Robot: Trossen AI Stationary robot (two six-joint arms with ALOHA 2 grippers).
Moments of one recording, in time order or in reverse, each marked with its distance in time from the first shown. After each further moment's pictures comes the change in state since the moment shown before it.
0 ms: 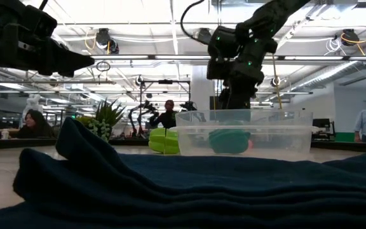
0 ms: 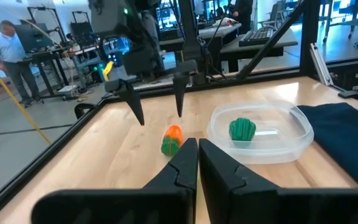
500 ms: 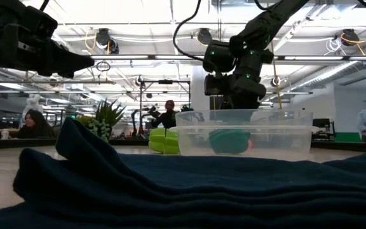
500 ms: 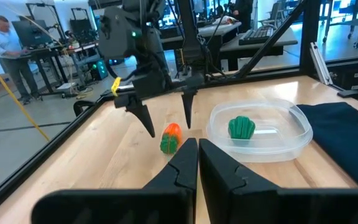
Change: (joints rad) left arm 0.000 0.000 0.000 -0.008 0.000 -0.009; right arm 0.025 0.106 0.000 -0.001 -0.009 0.011
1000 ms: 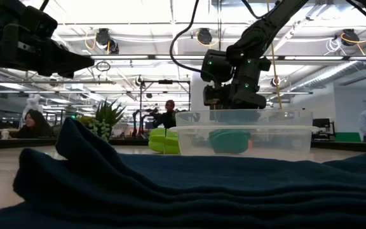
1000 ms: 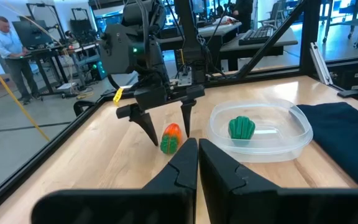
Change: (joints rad) left arm 0.000 0.000 0.000 0.000 0.000 0.000; right arm 0.003 0.059 -0.001 0.015 0.006 -0.019
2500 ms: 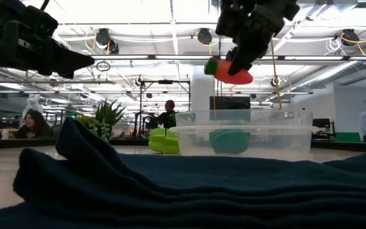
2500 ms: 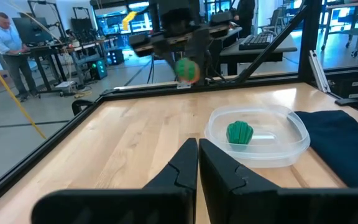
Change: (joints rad) left arm 0.000 0.000 0.000 0.011 0.000 -0.035; right arm 0.150 -0.393 0.000 -0.057 -0.005 0.151
